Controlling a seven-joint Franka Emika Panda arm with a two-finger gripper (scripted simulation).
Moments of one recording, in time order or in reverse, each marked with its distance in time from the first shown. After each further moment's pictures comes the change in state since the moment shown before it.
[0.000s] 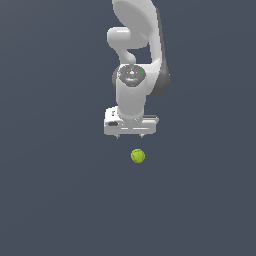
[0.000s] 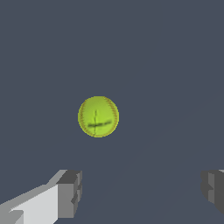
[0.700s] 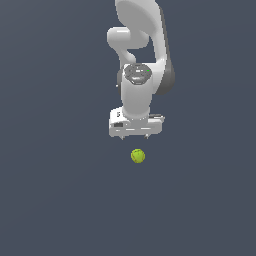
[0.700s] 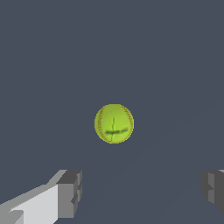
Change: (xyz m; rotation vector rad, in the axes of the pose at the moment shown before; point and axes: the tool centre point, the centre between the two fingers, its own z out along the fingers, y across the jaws) arm 0.009 -0.021 -0.005 0.025 0.028 -0.037
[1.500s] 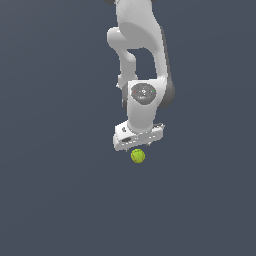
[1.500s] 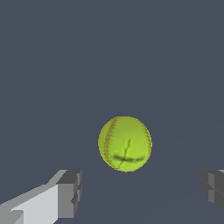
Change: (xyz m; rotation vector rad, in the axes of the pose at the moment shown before) arm 0.020 -0.012 0.047 -0.016 0.008 -0.222
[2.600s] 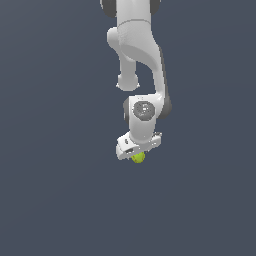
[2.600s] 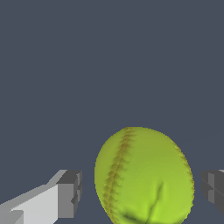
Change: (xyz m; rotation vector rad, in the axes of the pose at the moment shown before) arm 0.006 -0.004 0.060 -0.003 0.003 -0.088
